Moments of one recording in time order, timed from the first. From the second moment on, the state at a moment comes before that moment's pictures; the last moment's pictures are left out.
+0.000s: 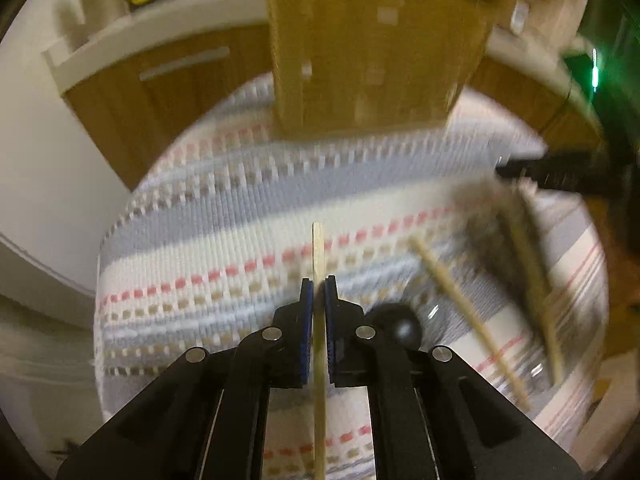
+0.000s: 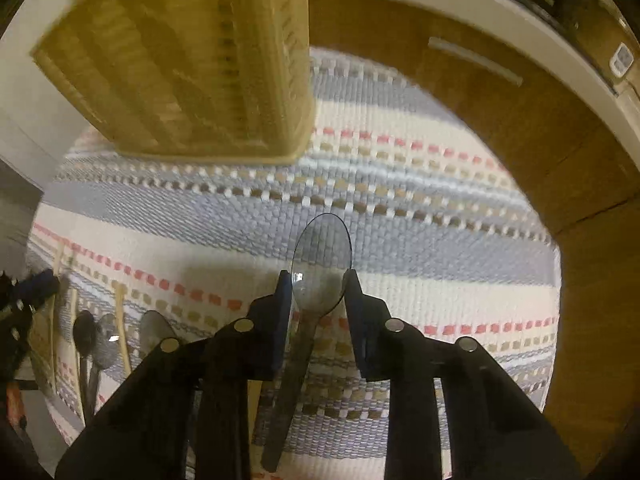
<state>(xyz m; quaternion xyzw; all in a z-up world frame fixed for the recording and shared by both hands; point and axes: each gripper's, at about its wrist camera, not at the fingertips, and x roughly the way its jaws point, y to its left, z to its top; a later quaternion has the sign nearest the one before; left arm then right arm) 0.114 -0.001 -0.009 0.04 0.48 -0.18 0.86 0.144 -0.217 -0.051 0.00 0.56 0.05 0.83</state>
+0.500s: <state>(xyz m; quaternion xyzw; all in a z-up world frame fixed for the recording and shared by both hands) 0.132 0.000 0.110 -0.07 0.28 -0.23 0.93 0.100 -0.225 0.045 0.00 0.40 0.09 0.91</state>
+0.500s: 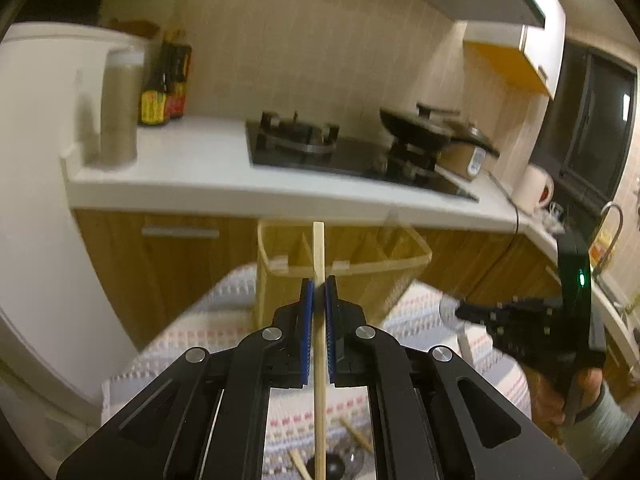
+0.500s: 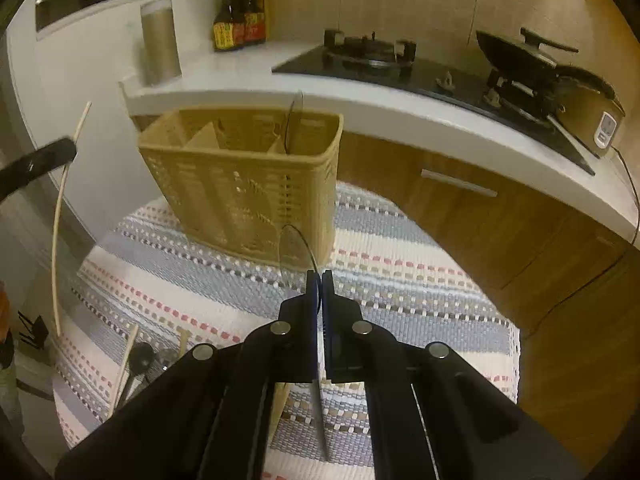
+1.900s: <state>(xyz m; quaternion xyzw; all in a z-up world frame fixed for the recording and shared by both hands) 0.208 -0.043 0.112 -0.05 0.06 -0.16 0.98 0.171 -0.236 0.085 0.12 0.15 0.06 0.98</state>
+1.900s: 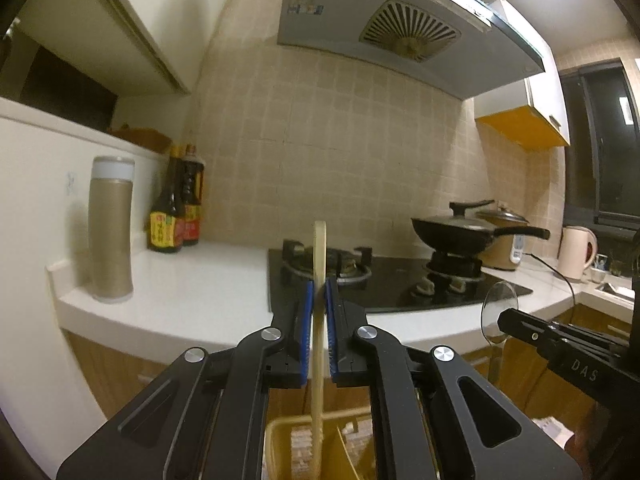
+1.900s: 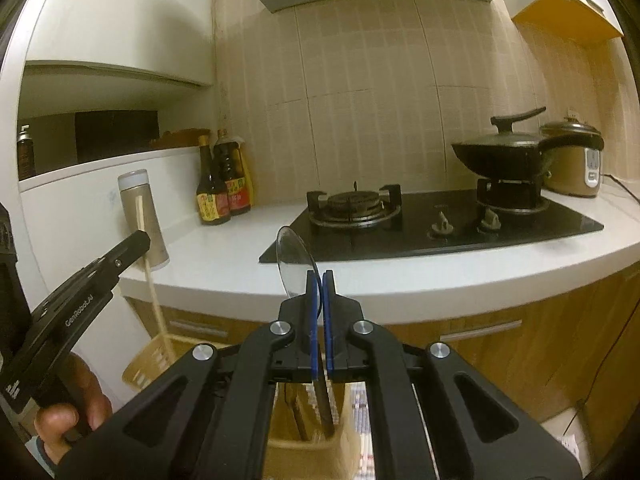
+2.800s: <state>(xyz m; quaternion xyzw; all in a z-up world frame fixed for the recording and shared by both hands) 0.111 0.010 0.057 -0.05 0.41 -0.22 0.88 0.072 -0.233 0.077 0.07 0.37 0.09 0.92</state>
